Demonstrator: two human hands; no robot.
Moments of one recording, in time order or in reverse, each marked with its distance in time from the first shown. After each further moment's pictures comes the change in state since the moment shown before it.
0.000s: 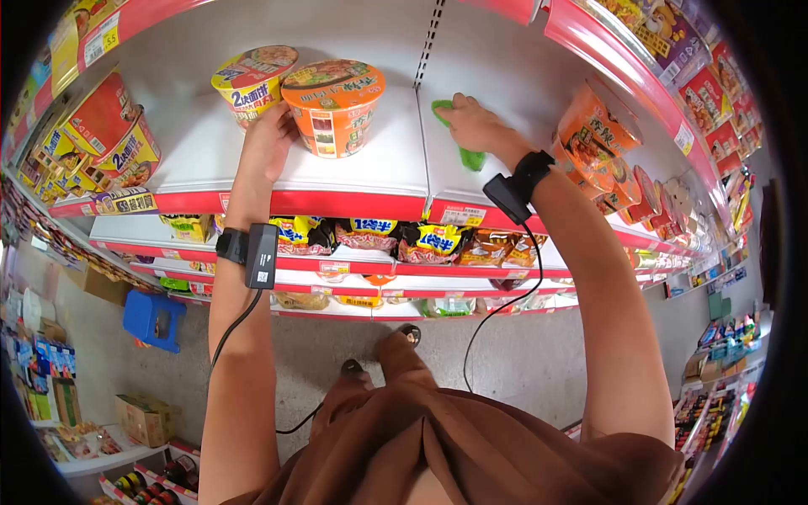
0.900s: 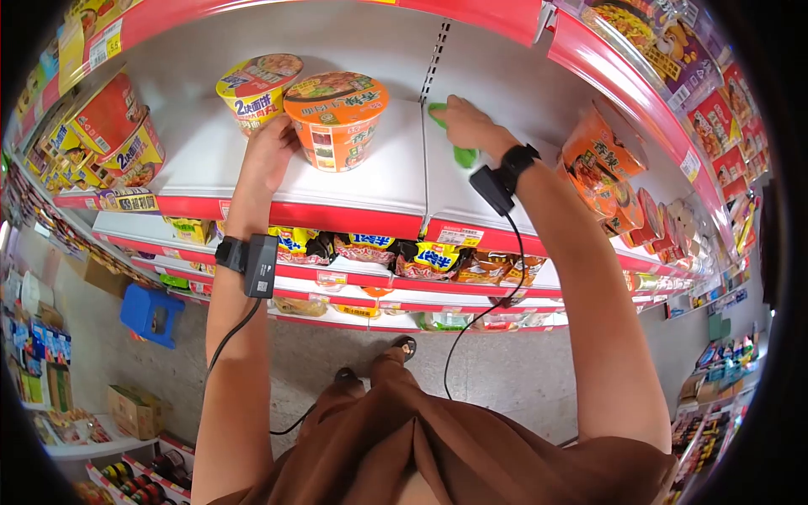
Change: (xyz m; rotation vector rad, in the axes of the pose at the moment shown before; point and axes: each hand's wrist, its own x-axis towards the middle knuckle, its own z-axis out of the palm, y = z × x) left_hand -0.003 0.001 0.004 -0.017 0.040 0.029; right_hand 0.045 0.015 0.003 0.040 -0.043 -0.042
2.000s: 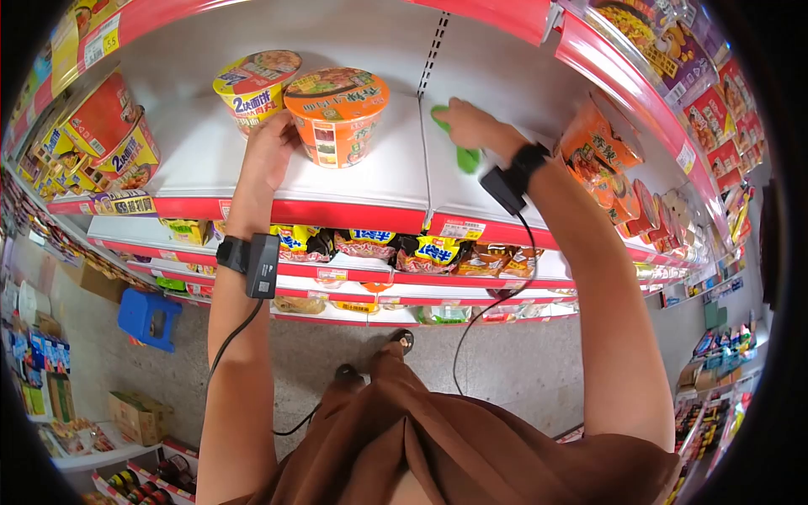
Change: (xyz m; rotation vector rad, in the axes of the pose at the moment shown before) left_hand 0.000 -0.001 0.002 -0.028 0.002 0.003; right_hand -0.012 -0.002 -0.006 0.028 -0.070 -0.022
